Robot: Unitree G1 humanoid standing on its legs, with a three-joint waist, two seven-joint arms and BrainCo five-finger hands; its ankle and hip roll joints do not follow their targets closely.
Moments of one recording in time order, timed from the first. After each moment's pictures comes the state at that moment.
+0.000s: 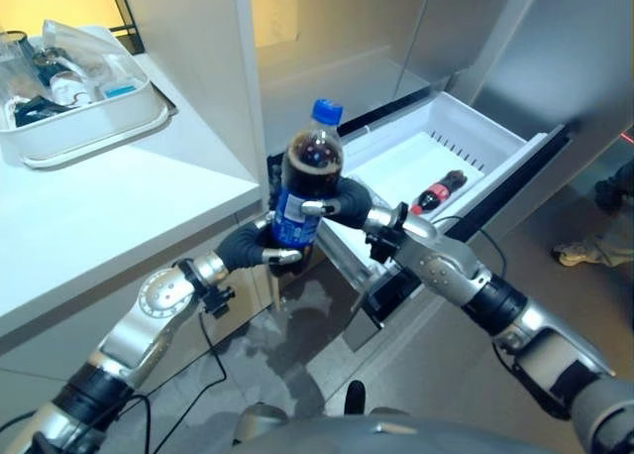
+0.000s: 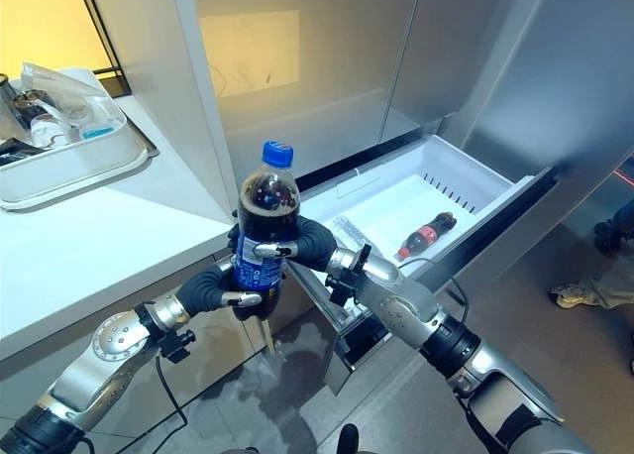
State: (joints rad) left arm -0.05 0.79 -0.33 -0.16 -0.53 -0.19 -0.41; right arm -0.60 -0.45 0.68 0.05 1.07 0.01 0.42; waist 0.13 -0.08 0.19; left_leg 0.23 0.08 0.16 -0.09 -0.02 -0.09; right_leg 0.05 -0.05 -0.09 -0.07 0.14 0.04
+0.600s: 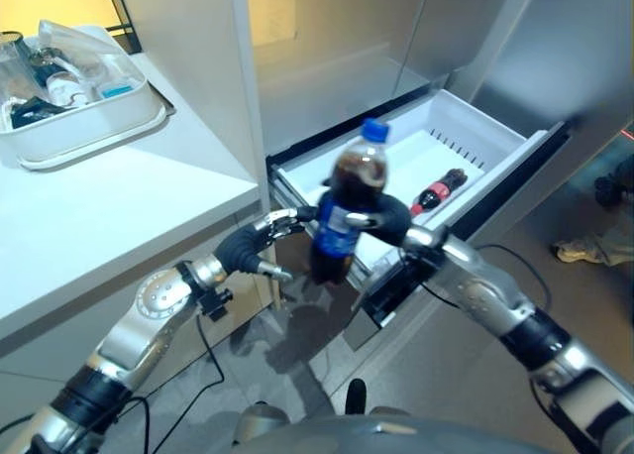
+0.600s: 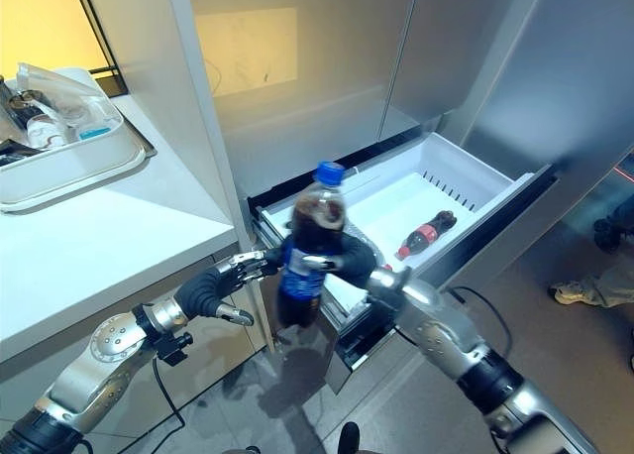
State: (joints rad) left arm 0.01 0.79 -0.28 -0.19 -0.63 -0.18 -0.48; right arm -0.27 -0.70 0.37 -0.02 1.02 -0.02 0.40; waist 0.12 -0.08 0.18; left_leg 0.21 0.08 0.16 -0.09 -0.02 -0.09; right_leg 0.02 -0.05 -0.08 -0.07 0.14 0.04
